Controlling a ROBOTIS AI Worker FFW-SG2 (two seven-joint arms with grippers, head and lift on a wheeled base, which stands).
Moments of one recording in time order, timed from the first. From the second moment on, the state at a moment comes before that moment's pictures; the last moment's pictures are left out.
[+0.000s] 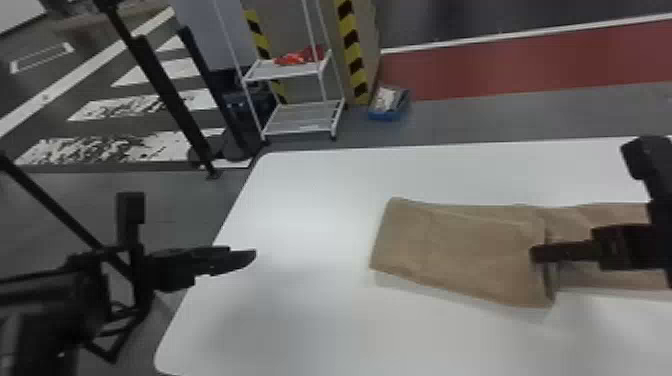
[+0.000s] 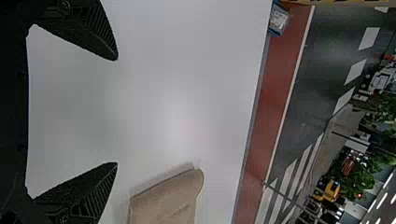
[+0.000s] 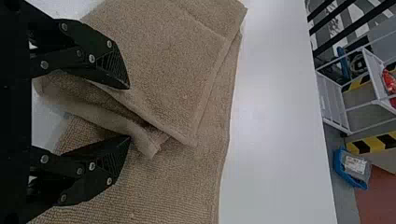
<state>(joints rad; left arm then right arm) 0.16 0.42 0.58 -1.95 0.18 1.12 -0.96 -0.32 -0.01 0.09 -1.68 0.31 1.43 0.87</state>
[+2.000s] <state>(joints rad) 0.13 0.42 0.55 -1.91 0.18 1.08 -0.94 -0.40 -0.01 -0.23 -1.67 0.15 1.44 0.85</state>
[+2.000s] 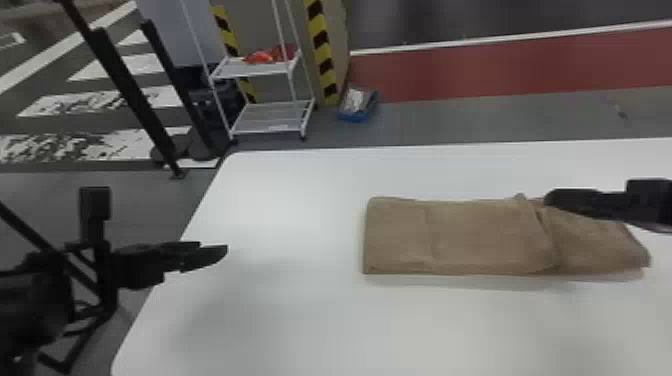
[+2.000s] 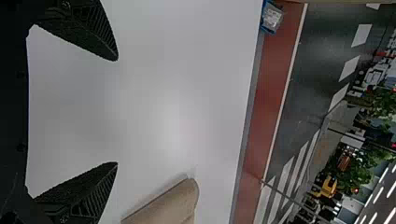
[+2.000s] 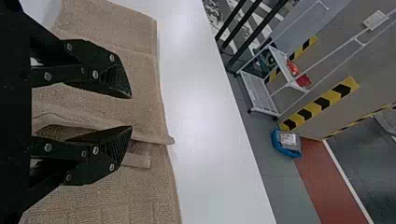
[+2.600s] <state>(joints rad) 0.14 0.41 0.54 -1.90 0.16 1.08 -0.94 -0.39 -0.01 -0.12 -1.58 0.23 1.36 0.85</state>
